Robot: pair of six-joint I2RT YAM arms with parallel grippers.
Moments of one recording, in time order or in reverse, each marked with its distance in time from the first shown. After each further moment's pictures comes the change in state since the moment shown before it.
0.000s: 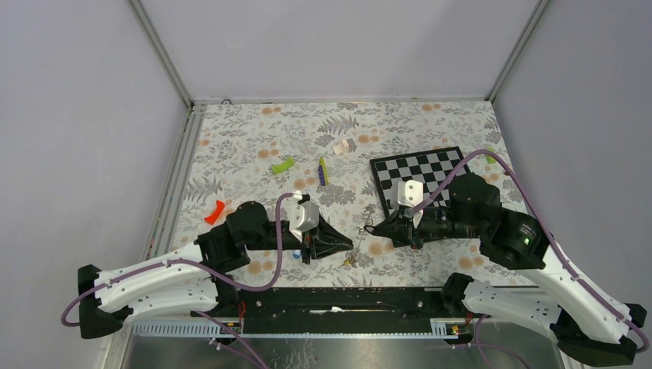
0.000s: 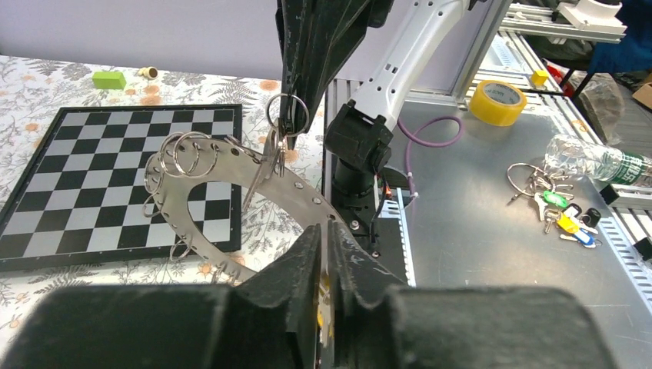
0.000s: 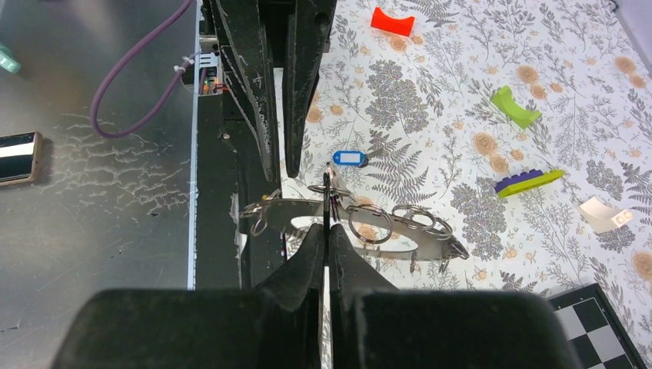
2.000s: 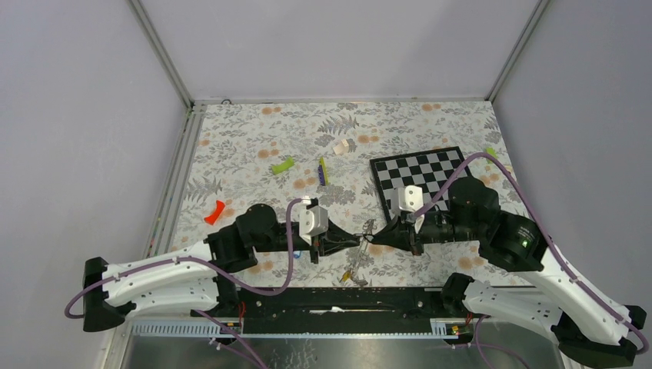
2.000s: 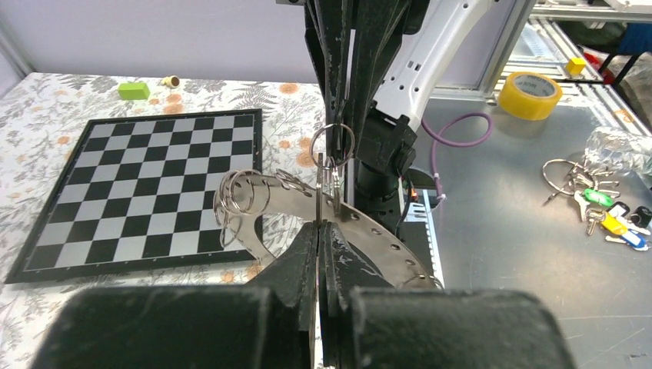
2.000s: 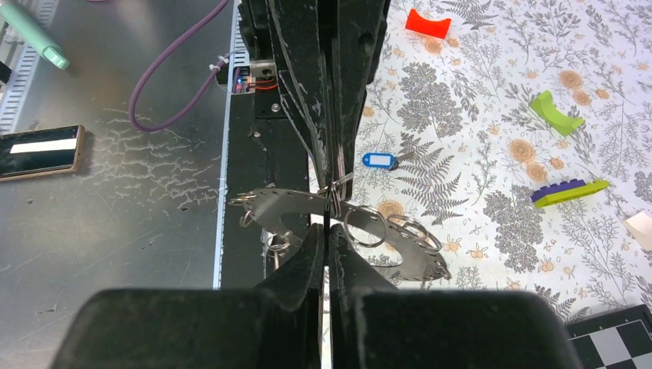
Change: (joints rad) left arm -0.036 0.069 -0.025 0.102 -0.063 0.057; right arm 0.000 -0.019 -0.039 0.016 -0.087 0.027
